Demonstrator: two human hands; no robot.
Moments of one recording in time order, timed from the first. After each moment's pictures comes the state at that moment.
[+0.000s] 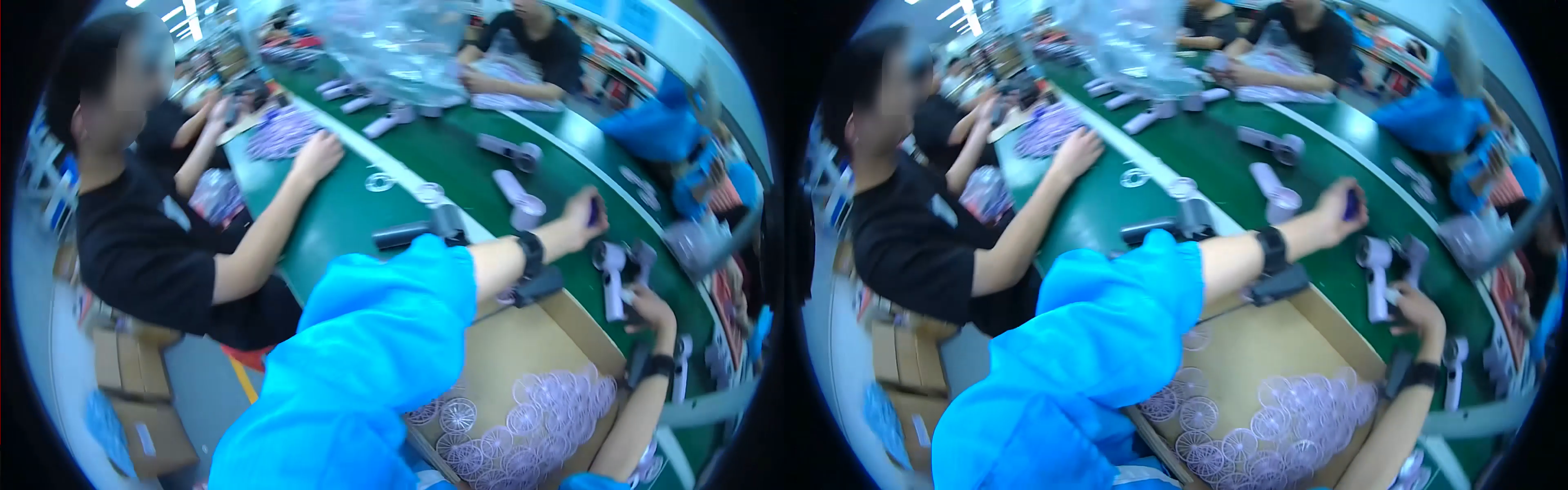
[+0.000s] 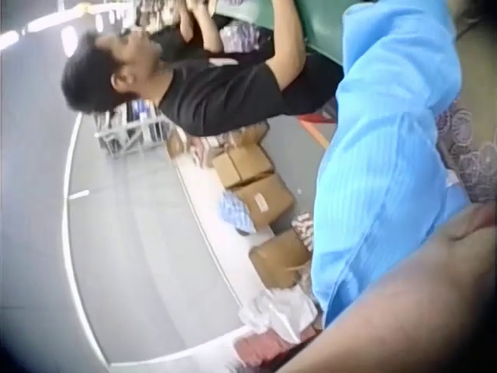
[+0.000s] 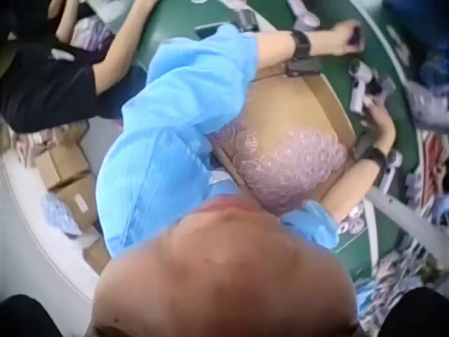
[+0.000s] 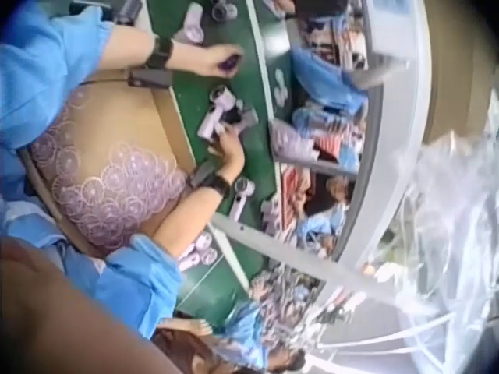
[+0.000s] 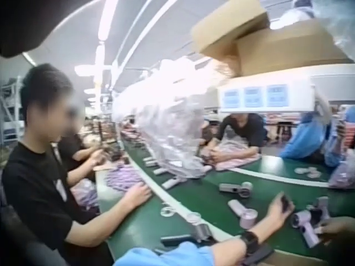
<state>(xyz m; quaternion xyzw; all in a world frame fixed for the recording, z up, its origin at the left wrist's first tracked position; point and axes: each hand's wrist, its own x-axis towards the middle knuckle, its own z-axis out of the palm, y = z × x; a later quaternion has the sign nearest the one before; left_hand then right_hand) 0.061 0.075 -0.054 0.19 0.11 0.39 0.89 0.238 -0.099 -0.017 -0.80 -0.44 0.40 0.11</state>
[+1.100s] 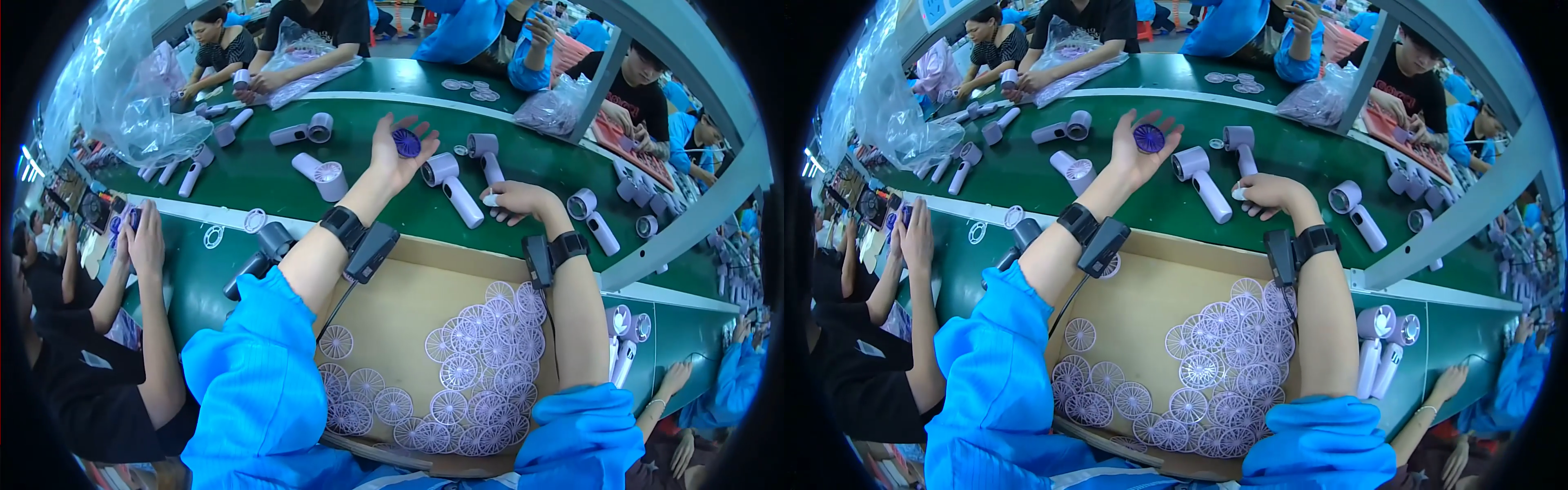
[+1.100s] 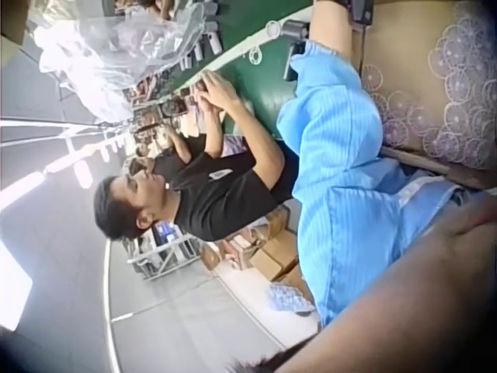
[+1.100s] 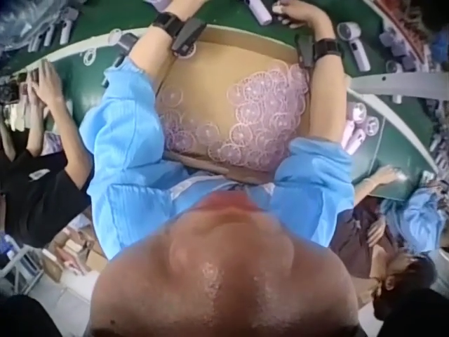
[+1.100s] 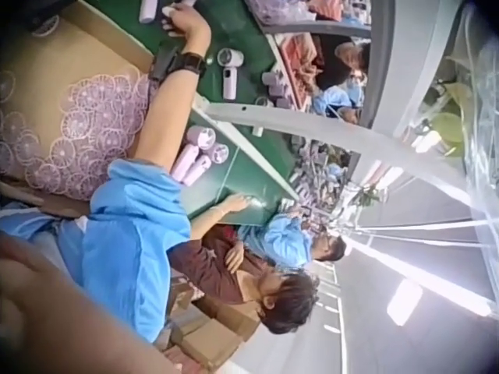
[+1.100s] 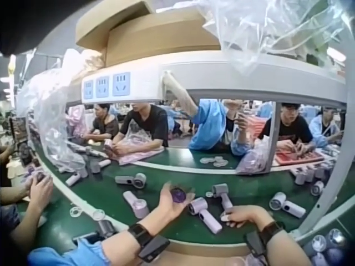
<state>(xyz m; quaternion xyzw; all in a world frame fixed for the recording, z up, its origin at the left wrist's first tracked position) 0.031 0.068 -0.030 0.23 0.14 0.38 0.89 0.226 -0.079 -0.032 -0.78 -0.44 0.43 0.11</state>
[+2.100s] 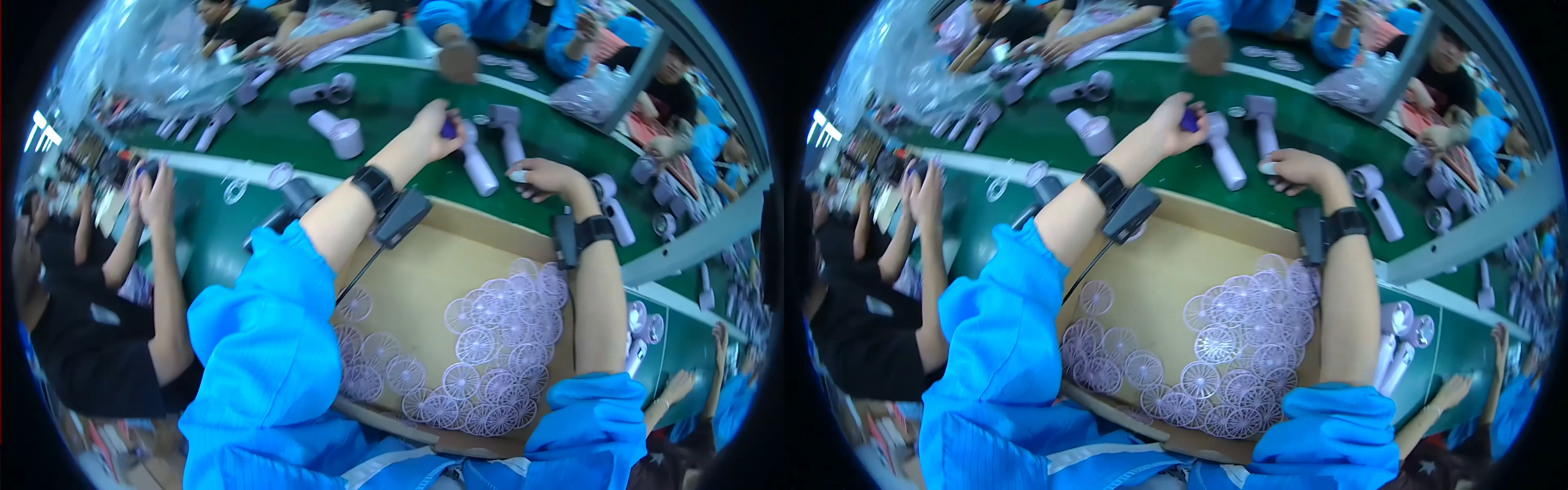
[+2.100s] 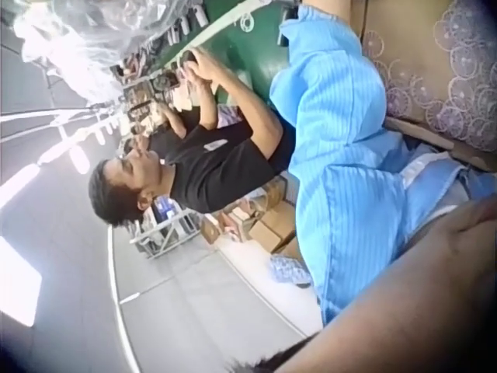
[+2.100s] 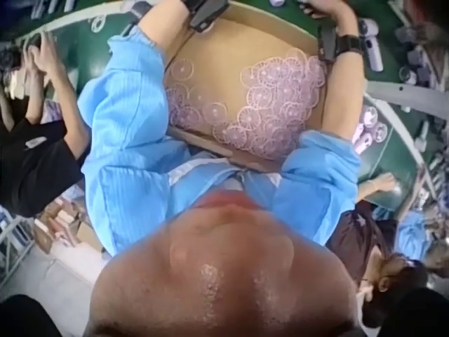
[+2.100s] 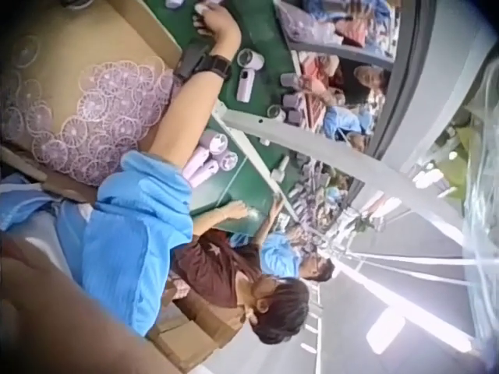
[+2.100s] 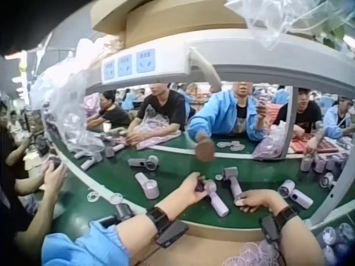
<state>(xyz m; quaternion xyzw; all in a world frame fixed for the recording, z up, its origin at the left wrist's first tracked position) 0.035 0.086 -0.054 0.14 0.31 0.29 0.89 0.220 -0.071 -0.042 -0.76 -0.47 0.43 0.12</state>
